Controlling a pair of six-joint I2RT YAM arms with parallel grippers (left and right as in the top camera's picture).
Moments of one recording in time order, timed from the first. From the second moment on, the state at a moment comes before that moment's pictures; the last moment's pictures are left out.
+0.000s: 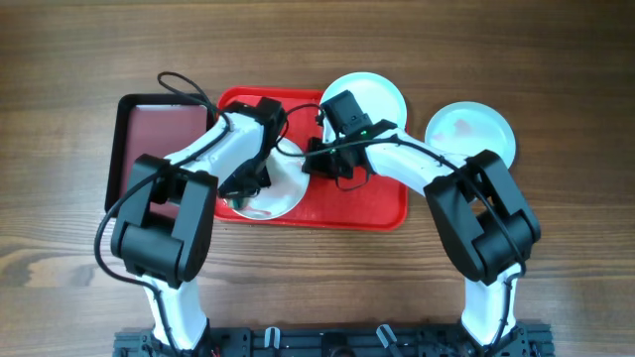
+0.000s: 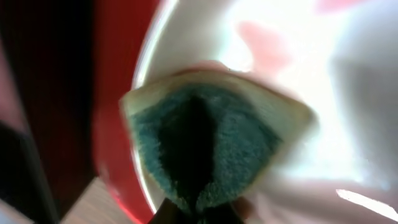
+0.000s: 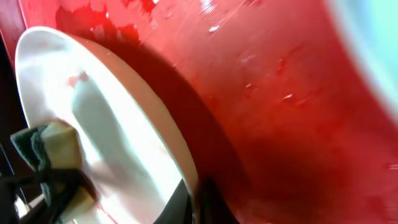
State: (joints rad) left arm -0.36 2.01 1.28 -1.08 -0.25 -0.64; right arm 0.54 2.06 1.25 -0.34 -0.46 0.68
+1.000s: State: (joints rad) left arm -0.38 2.00 1.29 -0.71 -0.23 -0.61; right arm 0.52 2.06 1.25 -0.34 -0.45 0.68
